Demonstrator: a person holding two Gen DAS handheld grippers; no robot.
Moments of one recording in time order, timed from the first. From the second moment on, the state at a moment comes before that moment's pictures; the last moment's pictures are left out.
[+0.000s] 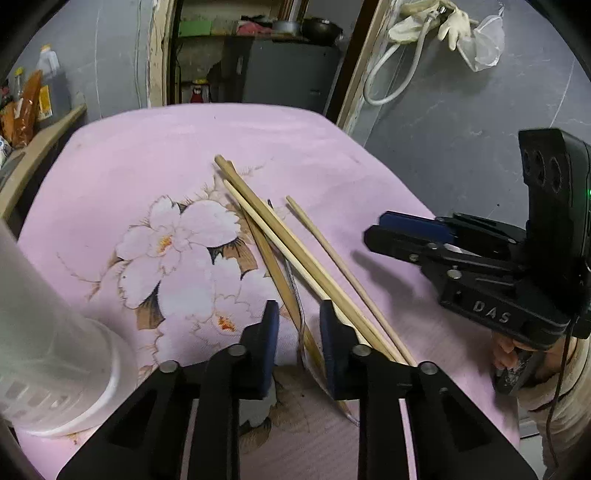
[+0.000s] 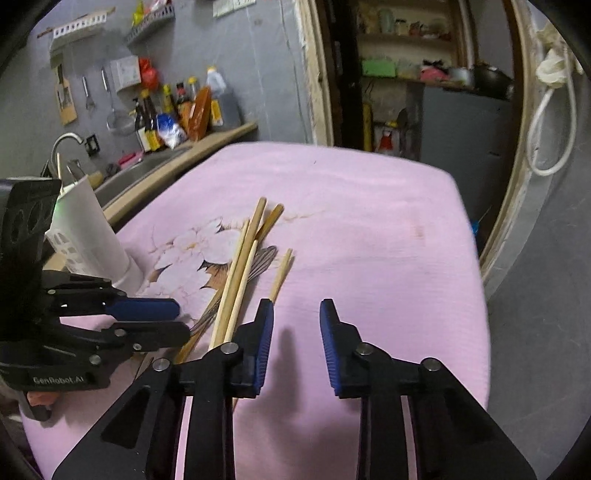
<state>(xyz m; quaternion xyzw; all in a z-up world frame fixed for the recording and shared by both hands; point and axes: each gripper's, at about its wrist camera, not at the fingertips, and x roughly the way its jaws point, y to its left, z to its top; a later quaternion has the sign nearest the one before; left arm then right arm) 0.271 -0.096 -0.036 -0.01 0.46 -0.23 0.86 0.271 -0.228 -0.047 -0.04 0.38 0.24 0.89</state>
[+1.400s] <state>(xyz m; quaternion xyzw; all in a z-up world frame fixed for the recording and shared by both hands) 0.177 -0.027 -0.024 -0.07 0.50 -0.27 0.82 0.223 -0.220 -0.054 -0.07 0.43 0.24 0.87</state>
